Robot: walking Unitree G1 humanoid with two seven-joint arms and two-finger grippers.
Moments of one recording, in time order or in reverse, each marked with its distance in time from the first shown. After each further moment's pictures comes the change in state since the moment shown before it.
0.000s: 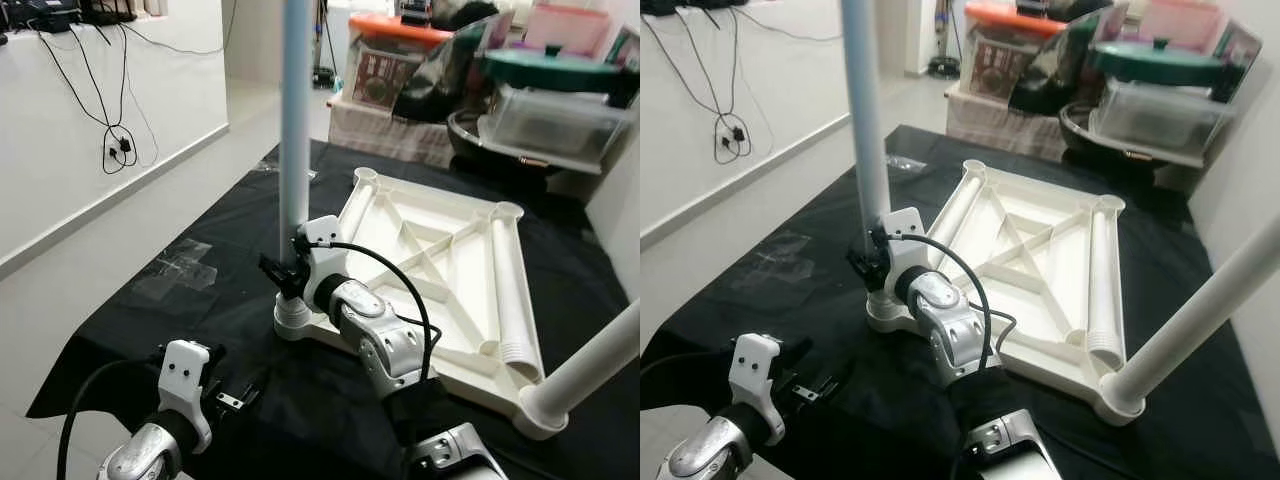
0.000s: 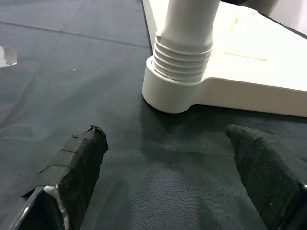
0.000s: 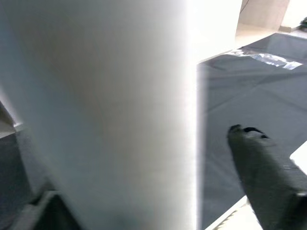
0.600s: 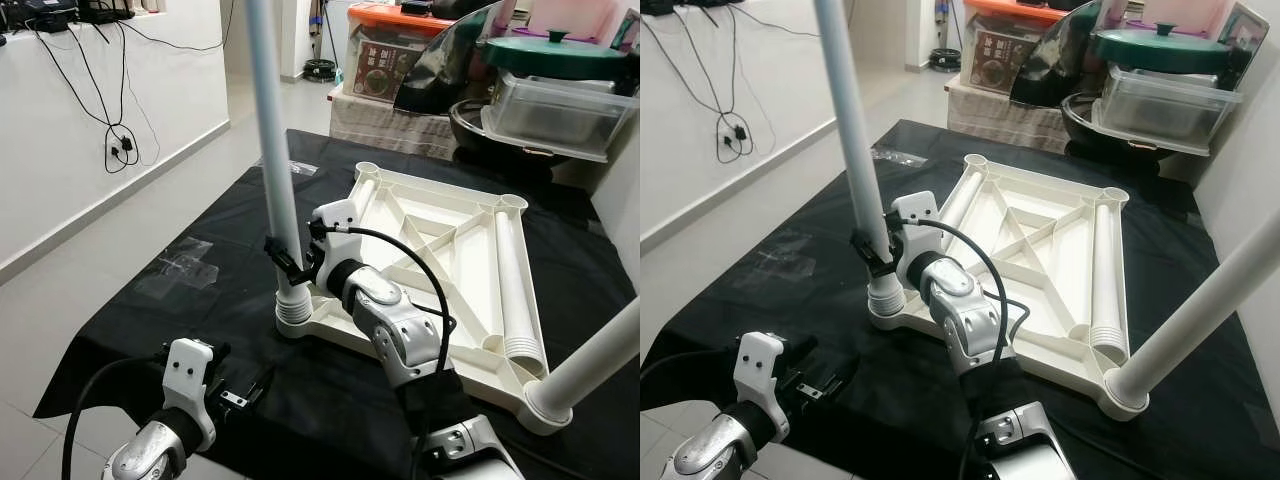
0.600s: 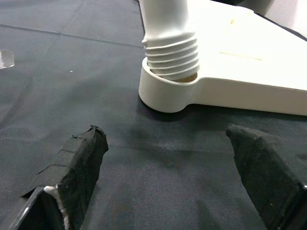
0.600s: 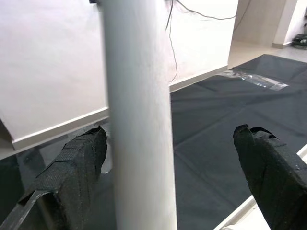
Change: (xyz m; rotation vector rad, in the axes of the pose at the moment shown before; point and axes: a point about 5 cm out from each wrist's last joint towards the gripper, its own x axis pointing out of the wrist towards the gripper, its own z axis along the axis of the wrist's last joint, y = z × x) left arm 0.000 0.000 0.001 0.005 0.000 -0.010; right arm -0.004 -0.008 0.016 0.001 -0.065 0.009
